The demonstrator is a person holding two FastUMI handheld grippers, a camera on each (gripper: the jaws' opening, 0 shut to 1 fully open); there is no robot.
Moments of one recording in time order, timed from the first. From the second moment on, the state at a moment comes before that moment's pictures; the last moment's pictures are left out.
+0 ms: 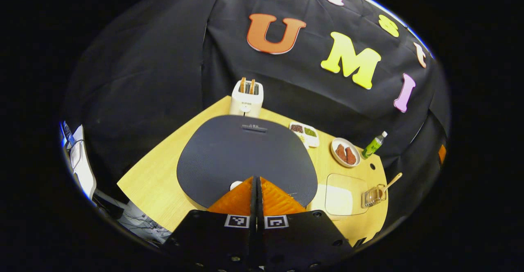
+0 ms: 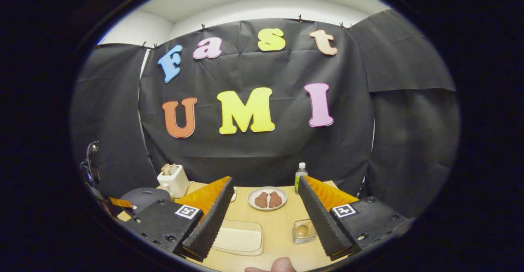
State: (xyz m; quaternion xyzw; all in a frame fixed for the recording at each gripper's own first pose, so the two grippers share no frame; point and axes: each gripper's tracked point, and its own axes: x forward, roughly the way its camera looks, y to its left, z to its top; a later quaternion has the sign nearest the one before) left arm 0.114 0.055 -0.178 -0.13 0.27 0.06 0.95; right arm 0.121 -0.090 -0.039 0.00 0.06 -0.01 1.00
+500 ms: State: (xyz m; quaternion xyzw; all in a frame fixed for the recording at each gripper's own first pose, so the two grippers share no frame) left arm 0.124 0.009 -0.056 -0.07 0.11 0.00 0.99; right arm 0.119 -0.107 -0.042 0.00 0.06 -0.02 1.00
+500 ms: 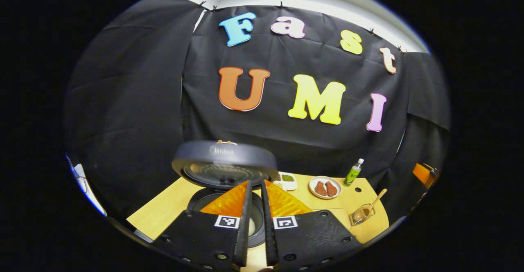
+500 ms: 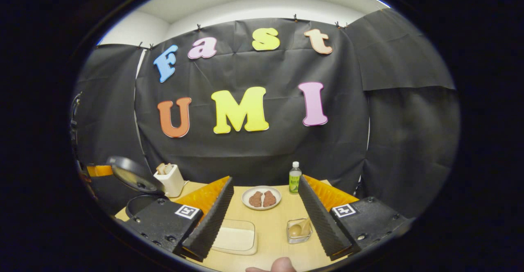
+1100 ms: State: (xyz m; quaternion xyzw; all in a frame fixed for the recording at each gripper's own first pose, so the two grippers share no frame) left arm 0.111 -0.040 -0.027 -0.04 0.03 0.01 1.00; right arm 0.129 -0.178 -0.085 0.00 0.11 -0.06 0.99
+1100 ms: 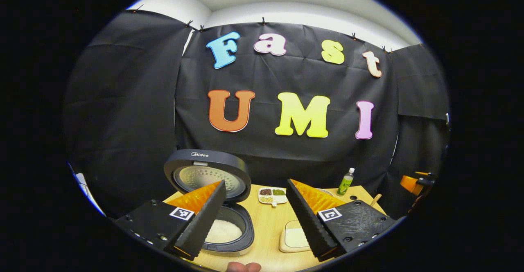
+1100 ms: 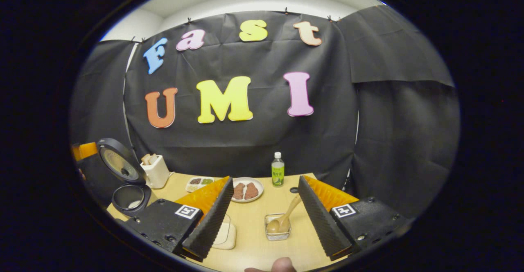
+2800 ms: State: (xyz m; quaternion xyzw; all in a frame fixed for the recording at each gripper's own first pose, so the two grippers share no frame) left arm 0.161 -0.084 -0.081 -0.01 0.12 0.05 0.99; right arm 0.270 -0.254 -0.306 0.18 0.32 -0.03 0.93
